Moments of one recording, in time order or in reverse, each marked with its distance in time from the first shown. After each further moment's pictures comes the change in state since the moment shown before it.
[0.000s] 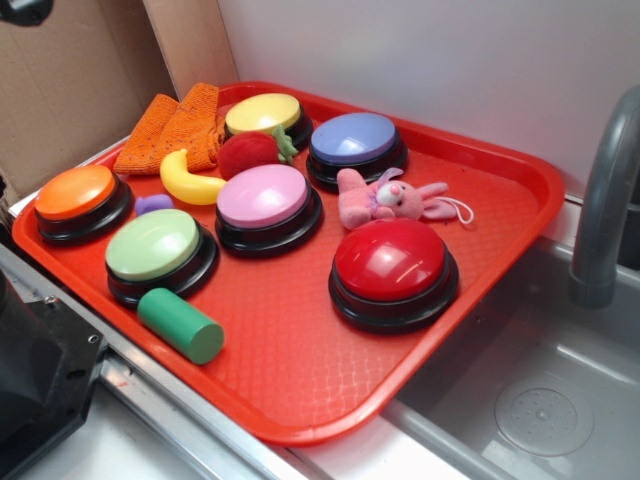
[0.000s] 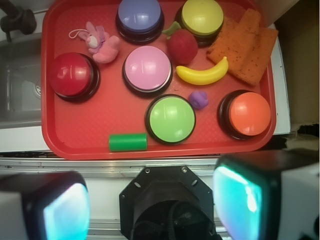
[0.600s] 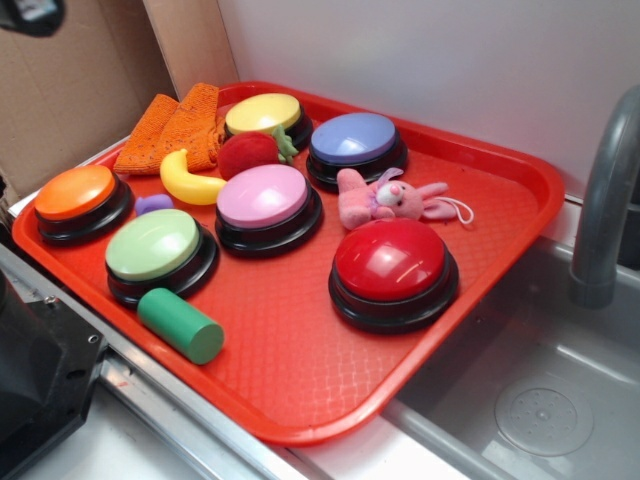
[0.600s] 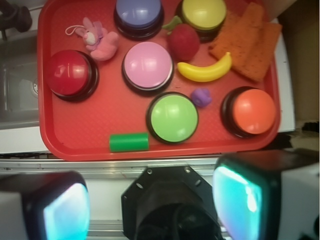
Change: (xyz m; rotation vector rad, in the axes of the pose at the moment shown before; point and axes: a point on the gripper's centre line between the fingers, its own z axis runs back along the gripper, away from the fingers) arm 0.013 -0.004 -0.013 -0.011 0.033 0.026
